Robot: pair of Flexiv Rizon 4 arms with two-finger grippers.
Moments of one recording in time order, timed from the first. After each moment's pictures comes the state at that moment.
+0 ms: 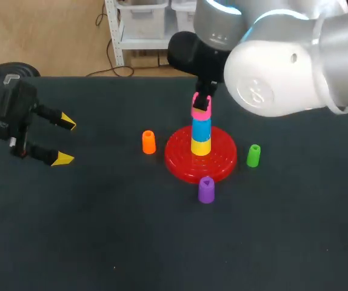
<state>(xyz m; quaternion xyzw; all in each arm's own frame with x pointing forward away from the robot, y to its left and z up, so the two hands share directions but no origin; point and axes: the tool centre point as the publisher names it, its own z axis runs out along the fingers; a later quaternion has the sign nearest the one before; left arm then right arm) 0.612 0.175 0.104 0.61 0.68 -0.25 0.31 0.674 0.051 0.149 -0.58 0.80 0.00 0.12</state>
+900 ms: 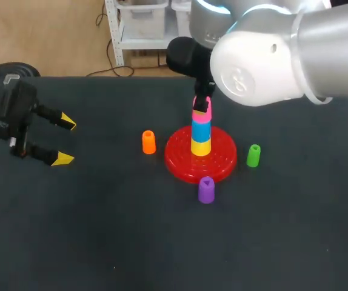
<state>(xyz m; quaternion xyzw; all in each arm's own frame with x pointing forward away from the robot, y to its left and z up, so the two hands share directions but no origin) 0.612 0.175 0.104 0.61 0.68 -0.25 0.31 0.687 0.049 0.129 -0.59 0.80 0.00 0.08</state>
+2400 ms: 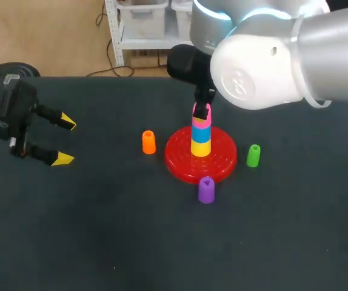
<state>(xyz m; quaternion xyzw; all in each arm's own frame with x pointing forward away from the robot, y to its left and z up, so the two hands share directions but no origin) 0.612 0.175 0.104 0.61 0.68 -0.25 0.31 0.675 0.048 0.117 -0.59 0.81 0.01 0.07</state>
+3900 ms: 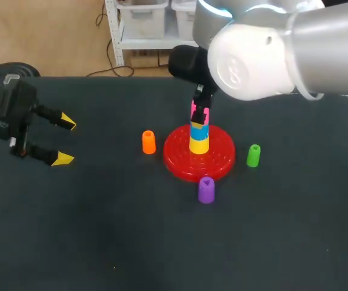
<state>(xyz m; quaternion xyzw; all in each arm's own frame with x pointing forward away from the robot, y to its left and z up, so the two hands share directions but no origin) 0.612 0.175 0.104 0.61 0.68 -0.25 0.31 0.681 0.050 0.109 -0.59 0.80 0.04 0.06</state>
